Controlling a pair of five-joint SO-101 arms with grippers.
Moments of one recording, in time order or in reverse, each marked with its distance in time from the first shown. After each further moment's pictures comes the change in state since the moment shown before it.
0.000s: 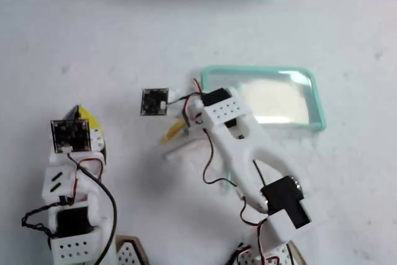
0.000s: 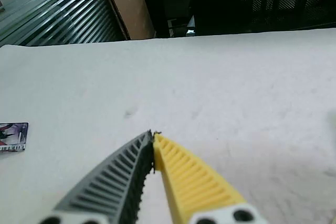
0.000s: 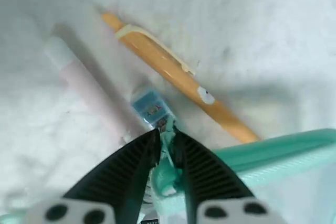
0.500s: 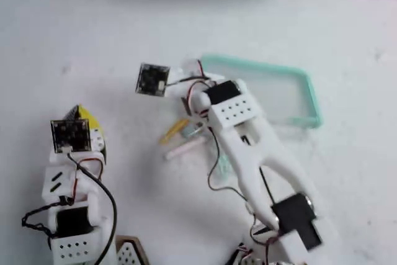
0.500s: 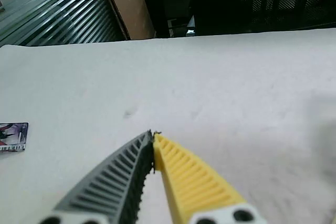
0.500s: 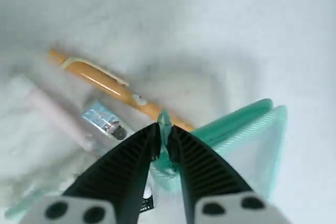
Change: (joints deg) left arm 0.0 0.0 0.0 0.0 0.0; right arm 0.2 -11.5 -4.8 0.0 -6.3
